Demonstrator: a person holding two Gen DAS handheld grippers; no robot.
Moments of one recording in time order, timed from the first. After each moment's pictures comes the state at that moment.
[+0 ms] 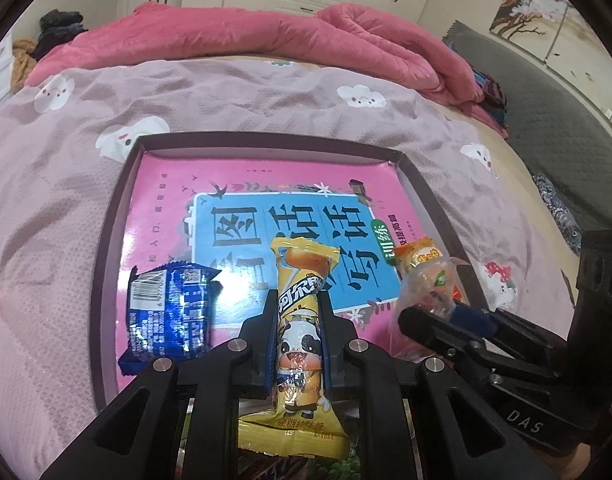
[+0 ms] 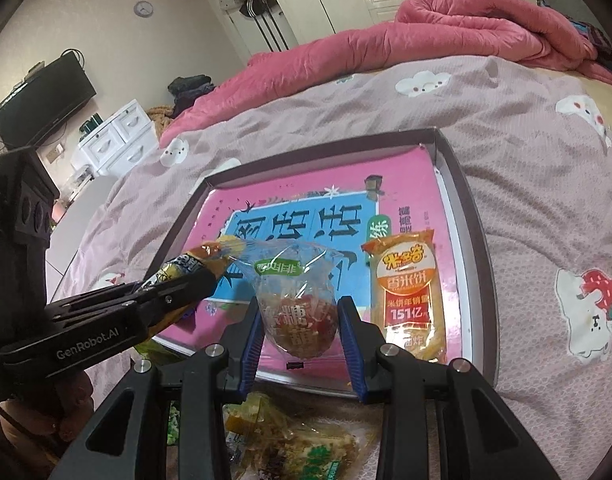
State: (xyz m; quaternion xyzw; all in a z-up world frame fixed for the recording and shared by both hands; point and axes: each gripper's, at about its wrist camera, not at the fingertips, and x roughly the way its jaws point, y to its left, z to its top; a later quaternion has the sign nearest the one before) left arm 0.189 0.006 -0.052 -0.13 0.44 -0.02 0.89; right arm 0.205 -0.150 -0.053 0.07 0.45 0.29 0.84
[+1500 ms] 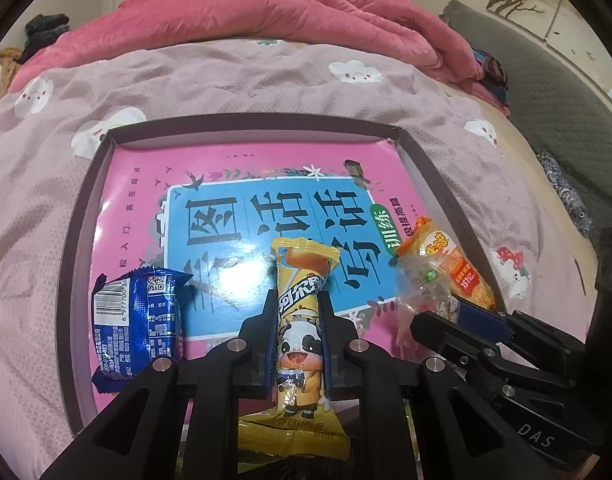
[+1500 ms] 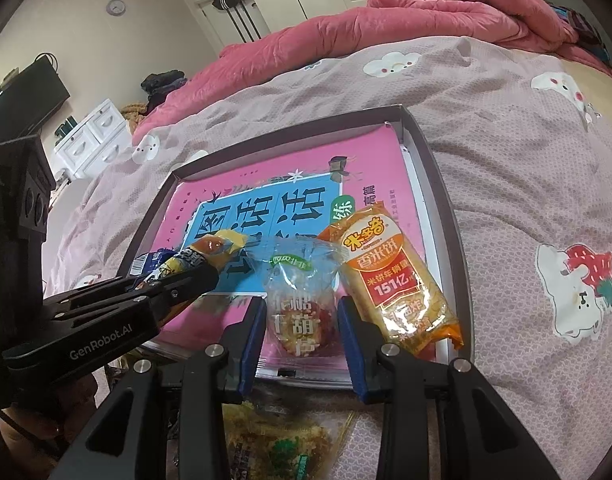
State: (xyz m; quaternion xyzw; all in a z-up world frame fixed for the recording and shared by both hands) left arm 0.210 -0.008 -0.068 -0.11 0.47 -0.03 0.87; right arm 0.207 -0.161 -0.061 0.08 0.47 0.25 0.84
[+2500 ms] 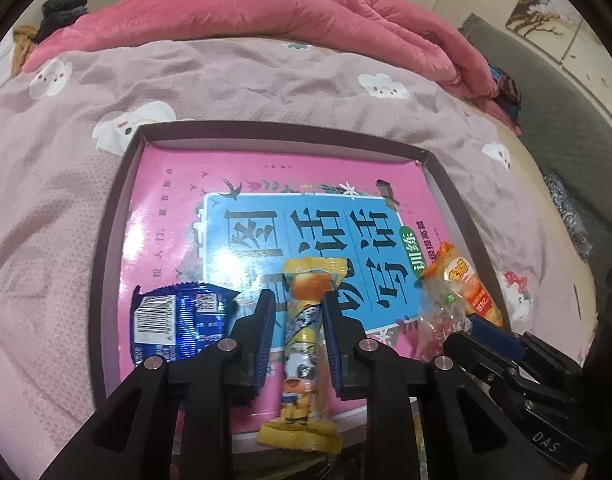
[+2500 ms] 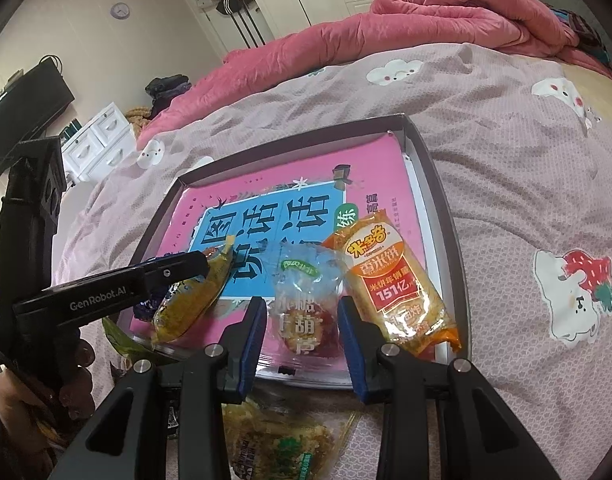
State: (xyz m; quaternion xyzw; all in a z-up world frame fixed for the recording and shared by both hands) left arm 0.215 0.025 -0.063 -0.15 0.47 -0.01 0.87; right arm 0.204 -0.162 -0.054 0.08 0.46 0.26 0.85
